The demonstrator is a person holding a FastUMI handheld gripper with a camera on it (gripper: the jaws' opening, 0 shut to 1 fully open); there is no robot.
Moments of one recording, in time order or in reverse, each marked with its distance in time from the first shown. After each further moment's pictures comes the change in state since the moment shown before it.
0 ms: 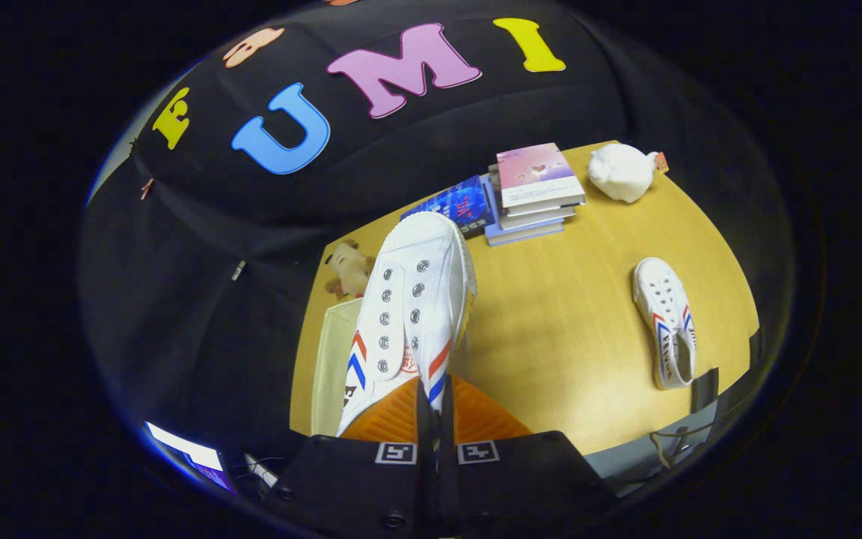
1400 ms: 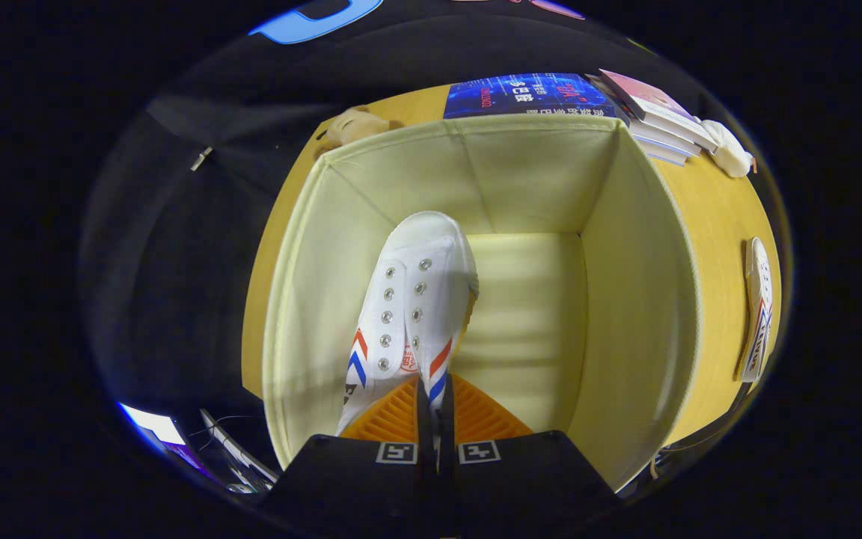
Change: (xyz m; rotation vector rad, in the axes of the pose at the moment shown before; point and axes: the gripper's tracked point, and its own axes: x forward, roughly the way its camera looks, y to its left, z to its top) arm 0.176 0.068 -0.152 -0.183 0.383 -0.168
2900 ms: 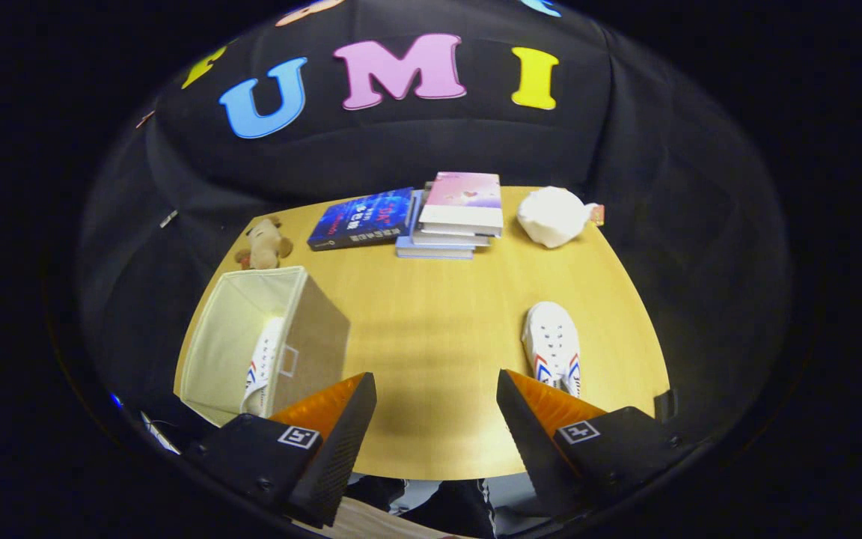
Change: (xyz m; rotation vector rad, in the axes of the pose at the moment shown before) arm -0.208 -0.277 0.029 0.017 -0.424 -0.232
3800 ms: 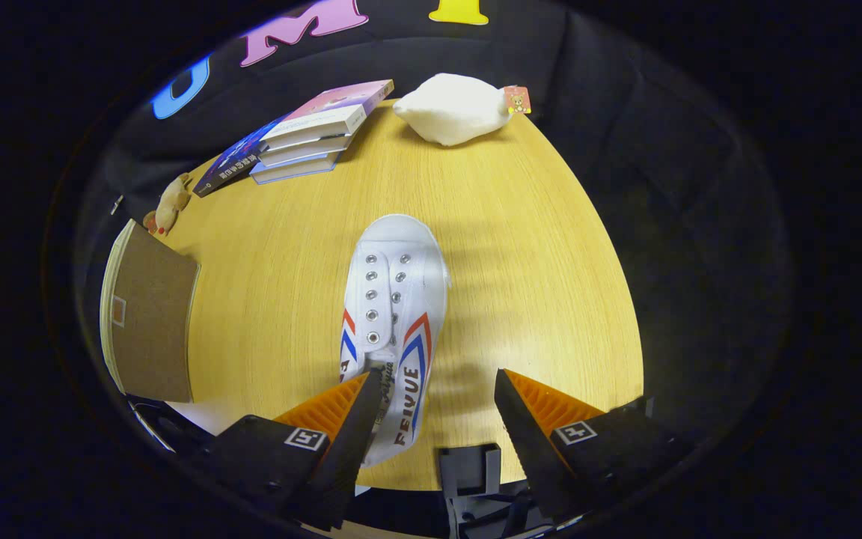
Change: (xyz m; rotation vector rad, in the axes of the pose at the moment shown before) arm 0.122 -0.204 -0.079 0.011 0.286 -0.058
